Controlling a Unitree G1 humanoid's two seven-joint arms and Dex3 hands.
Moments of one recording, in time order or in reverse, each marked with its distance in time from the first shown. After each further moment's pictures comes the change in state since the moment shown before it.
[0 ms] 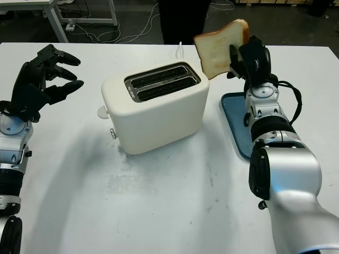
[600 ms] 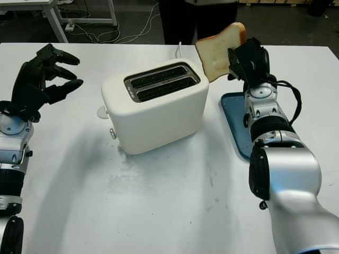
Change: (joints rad) left arm 0.002 -0.015 0.007 -0.010 -0.007 0.017 0.002; right arm -0.002 0.000 0.019 0.003 -0.043 0.019 -0.032
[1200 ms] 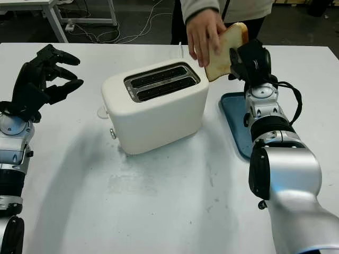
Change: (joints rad) left arm 0.000 0.000 0.000 0.000 0.002 -0.001 0.000; right arm 0.000 0.001 -0.020 0.000 0.014 0.011 0.007
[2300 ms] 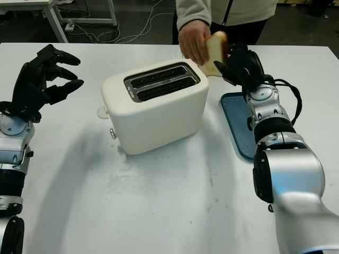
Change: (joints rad) left arm 0.006 0.000 0.004 -0.007 -0.002 0.000 -0.001; right arm 0.054 -0.049 0.122 -0.032 -0.096 -0.096 0.097
